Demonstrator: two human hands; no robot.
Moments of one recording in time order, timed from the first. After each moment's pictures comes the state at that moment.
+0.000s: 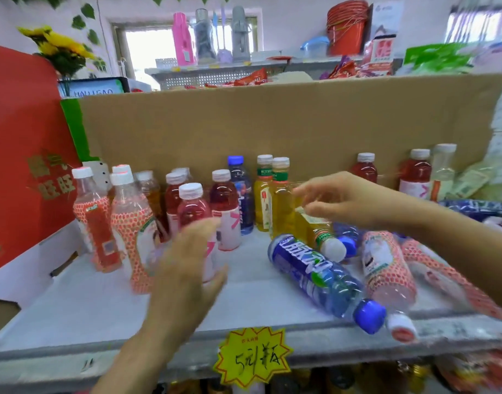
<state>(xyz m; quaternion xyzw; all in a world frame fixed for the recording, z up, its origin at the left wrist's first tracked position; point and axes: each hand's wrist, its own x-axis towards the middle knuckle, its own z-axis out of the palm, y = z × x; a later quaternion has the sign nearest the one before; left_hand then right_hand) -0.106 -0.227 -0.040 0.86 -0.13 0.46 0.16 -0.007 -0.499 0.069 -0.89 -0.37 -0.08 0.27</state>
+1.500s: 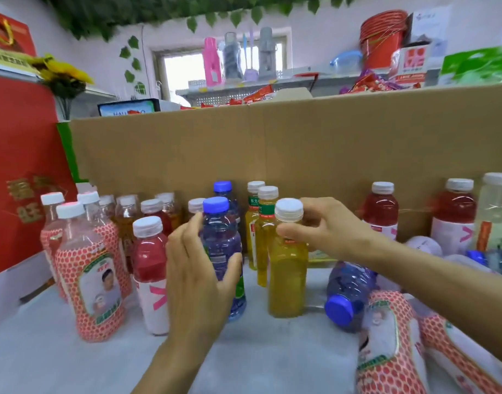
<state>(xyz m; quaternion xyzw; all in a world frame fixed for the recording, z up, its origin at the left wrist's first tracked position) -0.006 -0.312 -0.022 0.82 0.05 0.53 0.21 0.102 -0.508 0.049 -0.79 -0.43 -0.11 0.42</state>
